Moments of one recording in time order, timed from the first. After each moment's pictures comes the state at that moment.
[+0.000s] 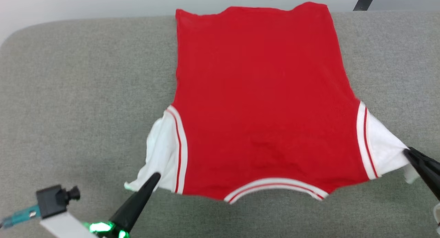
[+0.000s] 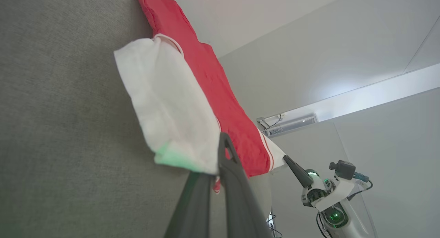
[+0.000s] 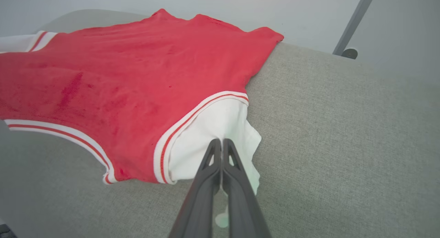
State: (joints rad) left arm 0.05 0.65 -0.36 -0.34 -1.52 -0.09 0.01; right arm 0.01 -0.82 0.16 -0.26 0.76 0.13 0.18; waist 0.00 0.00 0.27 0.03
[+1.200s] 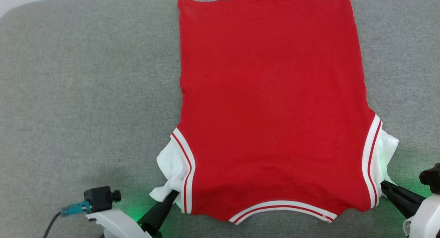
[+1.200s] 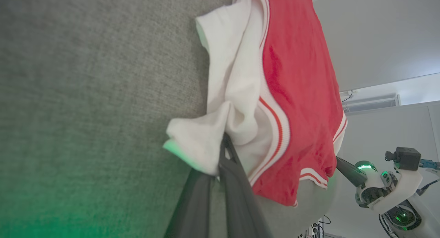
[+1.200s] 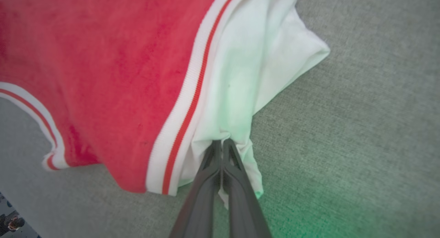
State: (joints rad) left arm -0.10 0.53 -0.53 0.02 -1.34 -0.03 0.03; right arm -0.10 -0.79 0.41 -0.01 0.74 0.13 0.23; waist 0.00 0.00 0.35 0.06
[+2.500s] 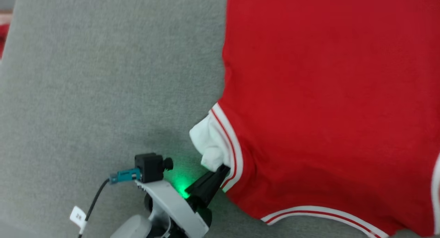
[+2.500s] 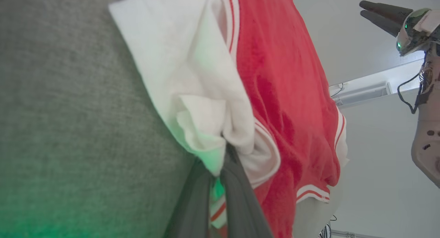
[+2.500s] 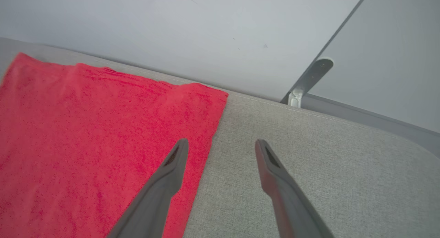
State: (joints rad) left arm -0.30 0.38 -0.67 0.01 -1.18 -0.09 0.02; right arm -1.04 -0.65 0.07 0.22 0.54 0.13 0.96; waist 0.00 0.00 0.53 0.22
